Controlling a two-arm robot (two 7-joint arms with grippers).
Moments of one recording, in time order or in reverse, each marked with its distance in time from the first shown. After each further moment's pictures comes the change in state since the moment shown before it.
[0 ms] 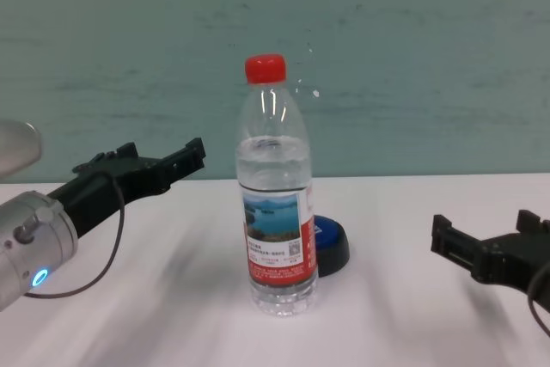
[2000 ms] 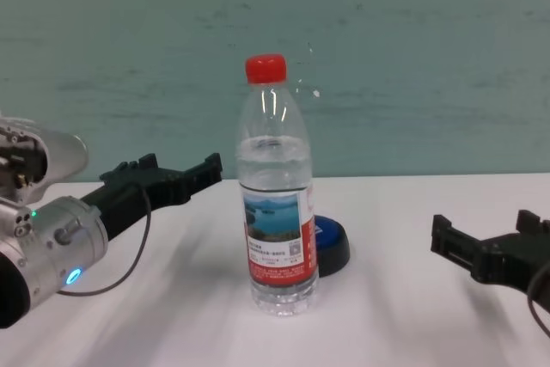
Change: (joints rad) left arm -0.112 -0.032 0.027 0.177 0.061 -0.040 0.004; right arm 0.000 0.000 0.000 0.000 0.000 0.000 0.000
